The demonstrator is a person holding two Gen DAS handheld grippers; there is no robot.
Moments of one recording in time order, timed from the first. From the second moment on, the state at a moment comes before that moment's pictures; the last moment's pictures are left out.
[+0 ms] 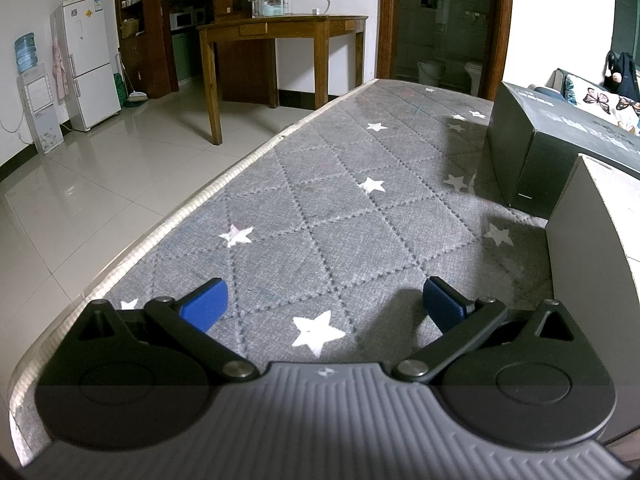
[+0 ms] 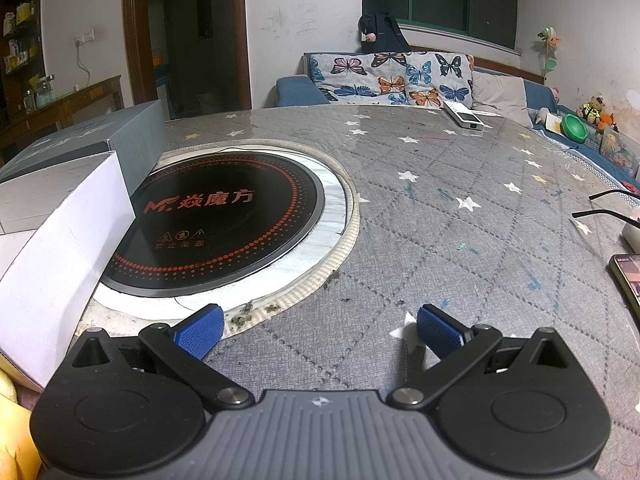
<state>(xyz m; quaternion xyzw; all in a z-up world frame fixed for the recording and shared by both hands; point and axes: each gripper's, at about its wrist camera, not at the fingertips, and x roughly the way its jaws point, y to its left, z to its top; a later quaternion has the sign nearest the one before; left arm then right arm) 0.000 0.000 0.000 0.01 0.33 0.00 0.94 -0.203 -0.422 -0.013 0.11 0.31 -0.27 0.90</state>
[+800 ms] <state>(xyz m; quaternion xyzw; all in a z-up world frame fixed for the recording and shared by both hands) -0.010 0.000 0.003 0.03 0.33 0.00 0.94 -0.208 -0.413 -0.010 0.11 0.31 -0.27 0.91</state>
